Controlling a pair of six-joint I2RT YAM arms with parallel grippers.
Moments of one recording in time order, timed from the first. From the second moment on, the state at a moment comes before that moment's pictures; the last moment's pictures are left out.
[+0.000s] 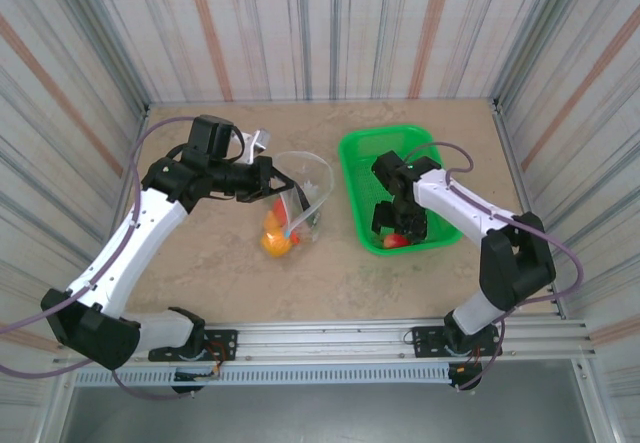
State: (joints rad) left arm -0.44 1.26 1.34 -0.83 0.66 -0.61; right arm 0.52 1.59 1.19 -1.16 0.01 0.73
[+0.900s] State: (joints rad) left arm -0.44 1.28 1.34 -0.81 0.67 -0.63; right arm 0.48 1.84 1.27 -1.10 0.02 0.76
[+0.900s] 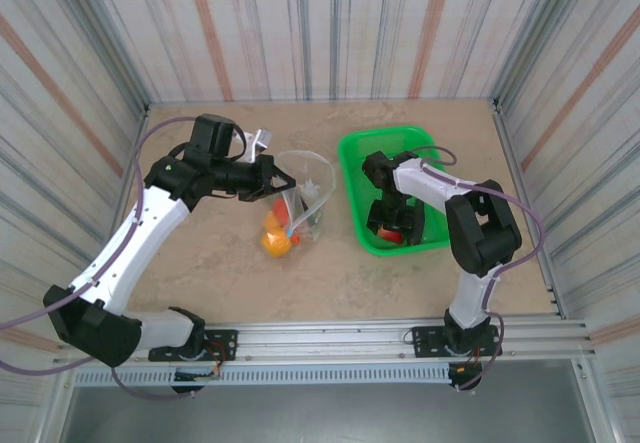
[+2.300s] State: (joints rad) left arm -0.45 1.28 1.39 -0.87 0.63 -0.63; right arm 0.68 1.44 1.46 -0.57 -0.38 0.66
